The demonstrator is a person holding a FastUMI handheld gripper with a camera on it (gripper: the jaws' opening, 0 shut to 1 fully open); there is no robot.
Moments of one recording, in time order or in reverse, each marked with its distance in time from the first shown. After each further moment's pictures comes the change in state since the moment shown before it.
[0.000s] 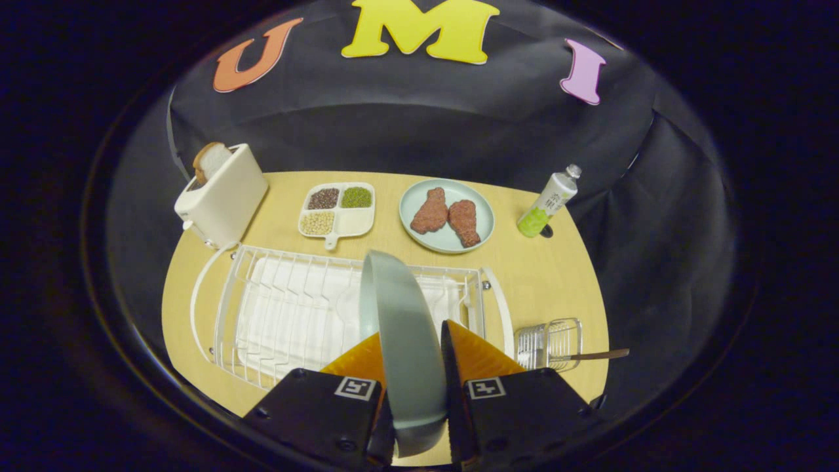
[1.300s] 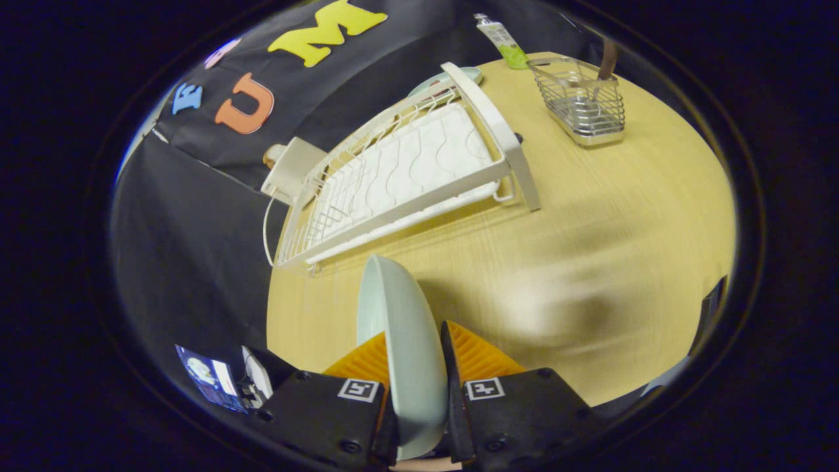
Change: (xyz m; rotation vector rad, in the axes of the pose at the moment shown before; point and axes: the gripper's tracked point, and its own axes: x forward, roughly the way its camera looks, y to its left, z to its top) arm 0.034 0.008 -0.275 0.367 0.136 0.653
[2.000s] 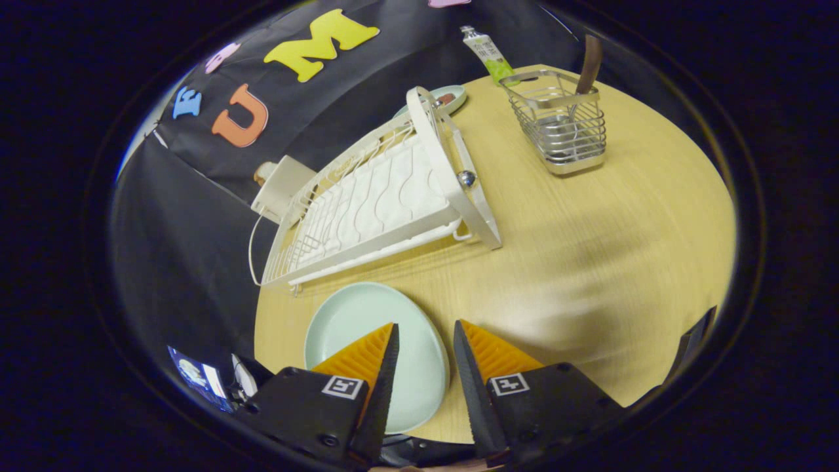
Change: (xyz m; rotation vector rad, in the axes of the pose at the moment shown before) arm -0.017 -0.042 0.033 -0.054 -0.131 -0.072
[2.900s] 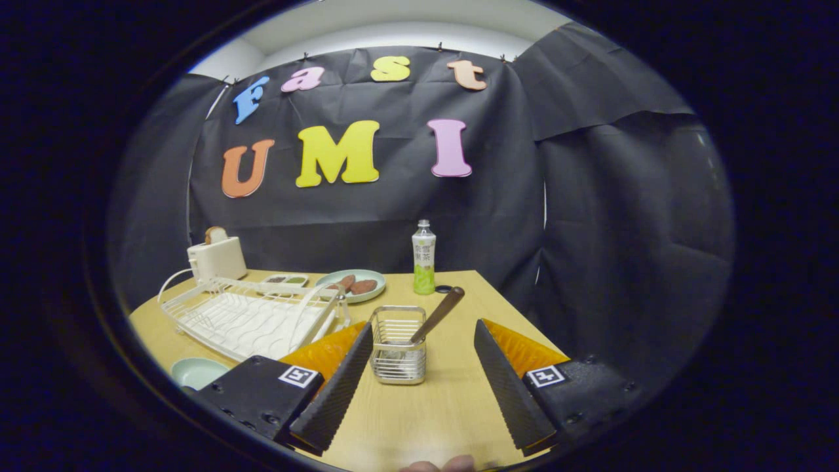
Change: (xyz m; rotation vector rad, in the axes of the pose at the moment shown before) arm -0.116 -0.124 0.176 -0.351 -0.819 -0.390
